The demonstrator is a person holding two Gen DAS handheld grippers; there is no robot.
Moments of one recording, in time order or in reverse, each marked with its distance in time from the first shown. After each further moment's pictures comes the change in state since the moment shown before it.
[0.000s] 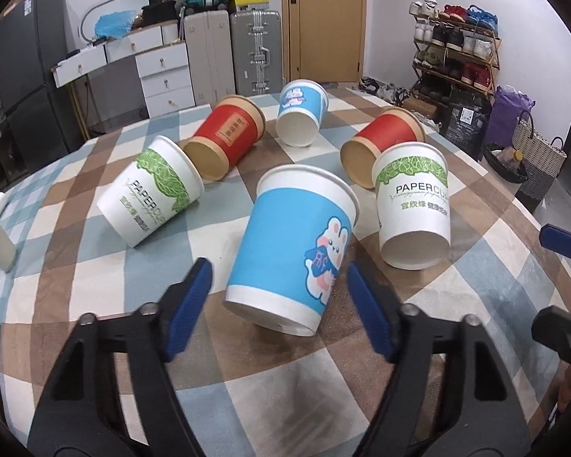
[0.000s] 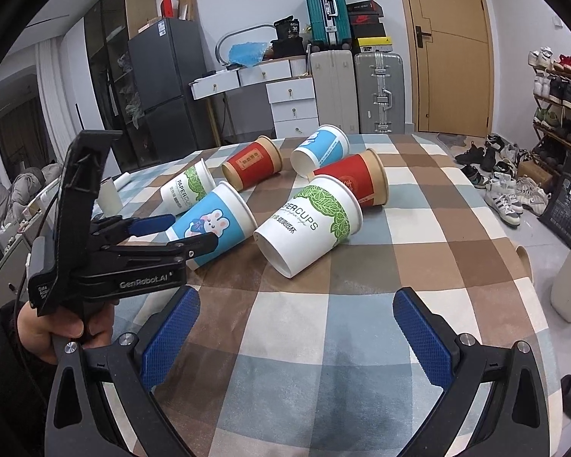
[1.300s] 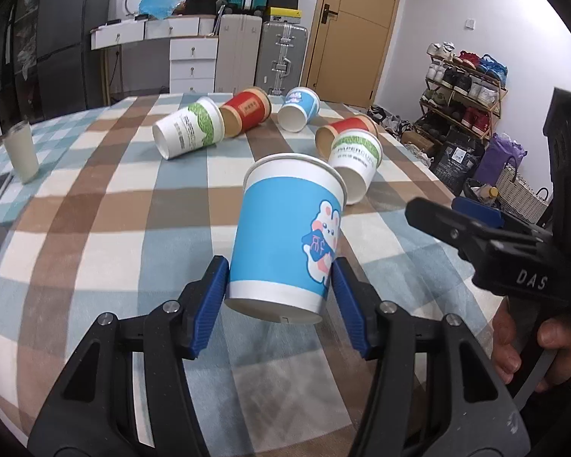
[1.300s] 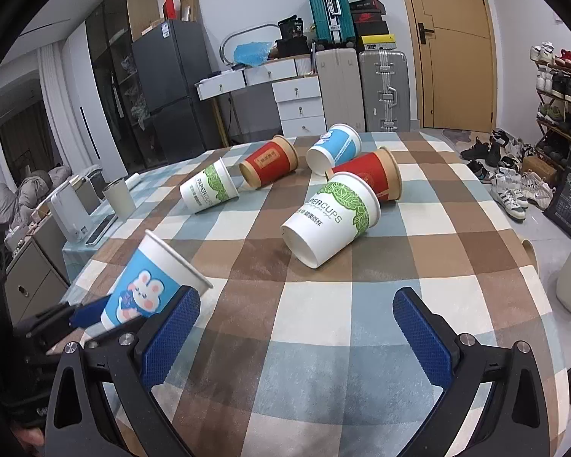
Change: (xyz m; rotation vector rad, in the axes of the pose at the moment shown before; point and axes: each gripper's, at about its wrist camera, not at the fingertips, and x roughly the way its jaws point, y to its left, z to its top) left arm -0.138 -0.020 -0.102 -0.227 -0.052 -0.042; right arm -0.011 0.017 -0.002 0.019 0.013 0.032
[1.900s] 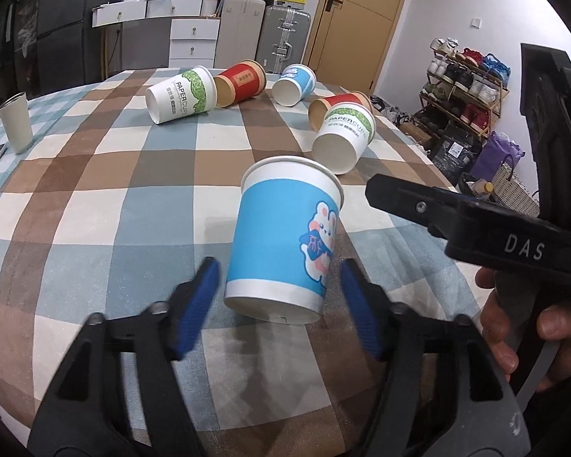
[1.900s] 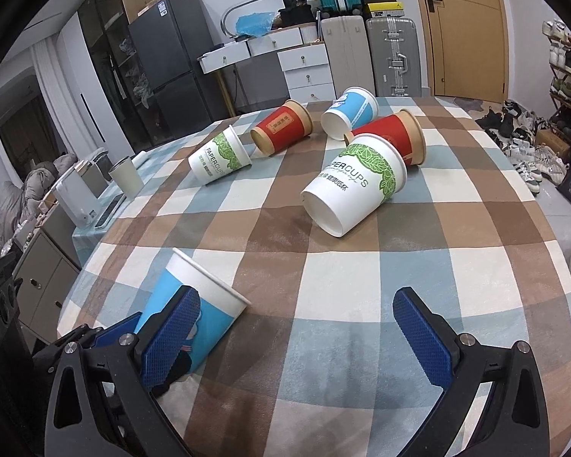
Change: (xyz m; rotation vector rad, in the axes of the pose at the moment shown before) left arm 0.008 -0.011 -0.018 -0.028 0.050 -0.017; right arm 0.015 0.009 -0.003 0.036 0.129 0.057
